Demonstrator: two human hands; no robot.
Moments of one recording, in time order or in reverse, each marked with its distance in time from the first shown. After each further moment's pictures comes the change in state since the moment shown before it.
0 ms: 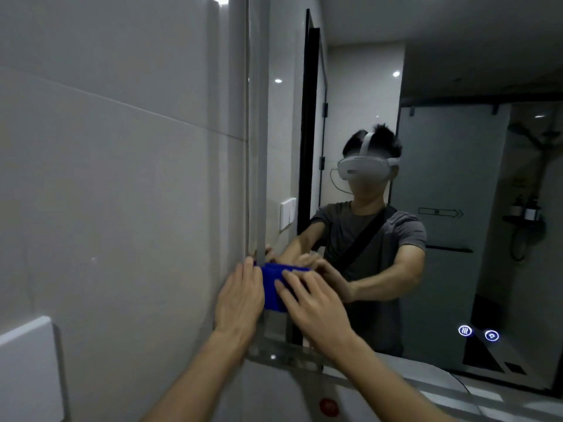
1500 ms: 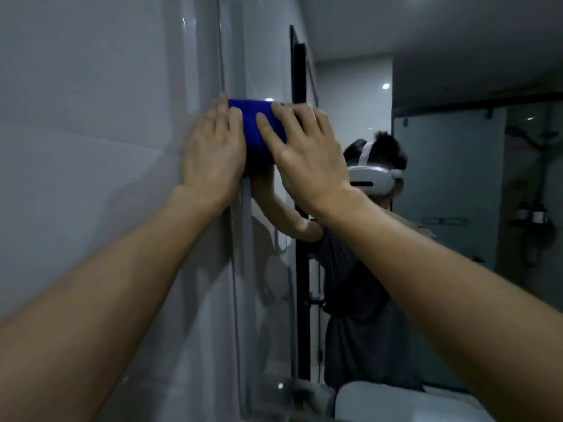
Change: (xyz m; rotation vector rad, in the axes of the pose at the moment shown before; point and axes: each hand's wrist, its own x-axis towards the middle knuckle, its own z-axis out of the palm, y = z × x) left_hand 0.194 -0.040 -0.130 0.008 0.457 0.003; right_hand 0.203 0.125 -0.077 -0.184 -0.013 0.208
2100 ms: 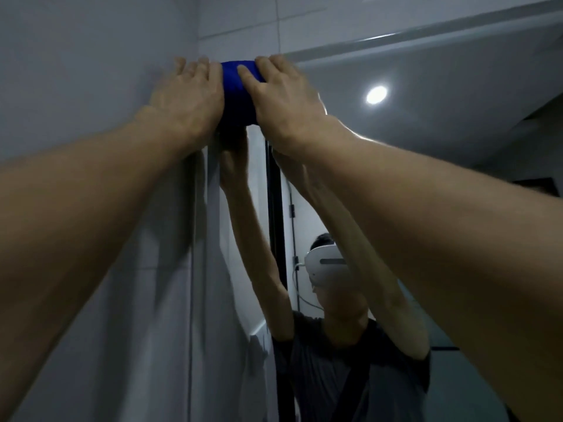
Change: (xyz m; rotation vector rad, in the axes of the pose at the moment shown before) left_hand 0.198 -0.026 -0.042 0.204 0.163 0.127; right_hand 0.174 0.086 -0.033 -0.135 0.180 0.112
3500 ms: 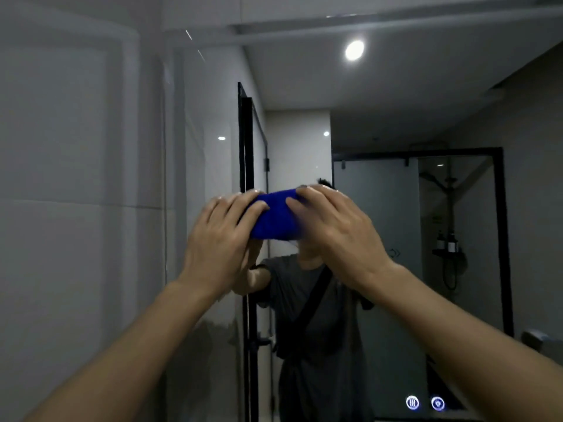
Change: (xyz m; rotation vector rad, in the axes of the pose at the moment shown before) left_hand -0.216 0.140 -0.036 -0.470 -0.079 0.171; right_hand -0.263 0.052 -0.047 0.088 -0.133 -0.154
